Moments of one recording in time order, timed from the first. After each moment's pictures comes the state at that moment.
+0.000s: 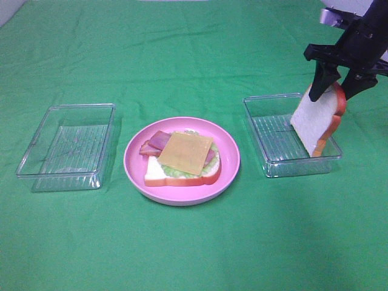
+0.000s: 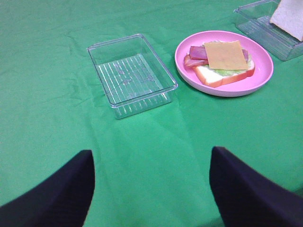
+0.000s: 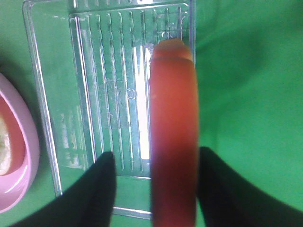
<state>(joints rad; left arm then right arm) -0.44 -0.01 -0.50 0.08 1.05 -0.12 -0.03 2.10 -1.71 0.24 1.14 -0.17</state>
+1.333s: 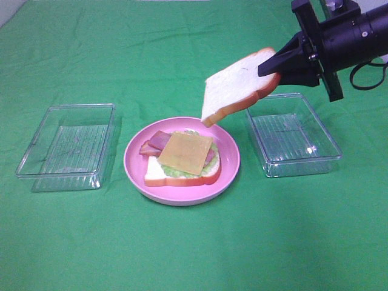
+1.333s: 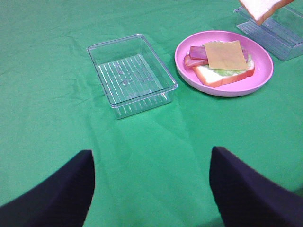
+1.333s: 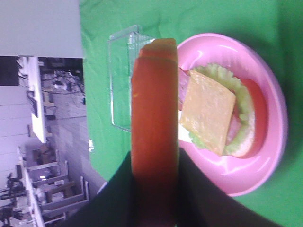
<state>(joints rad) -0.44 -0.01 -0.50 0.08 1.05 -0.12 -0.02 1.82 -1.15 1.17 1.00 -0.57</state>
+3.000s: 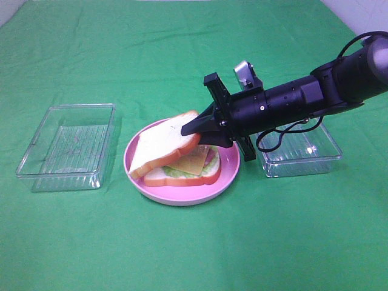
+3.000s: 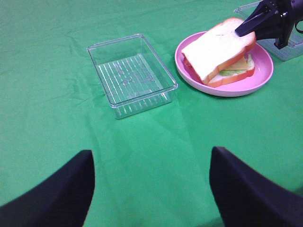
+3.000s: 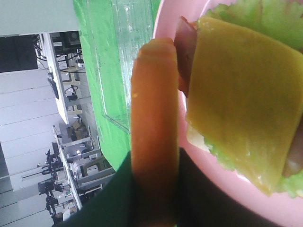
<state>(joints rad) -0.44 -0.01 -0.50 0.08 1.05 -0.12 0.26 2.11 -1.10 1.49 0.86 -0.76</state>
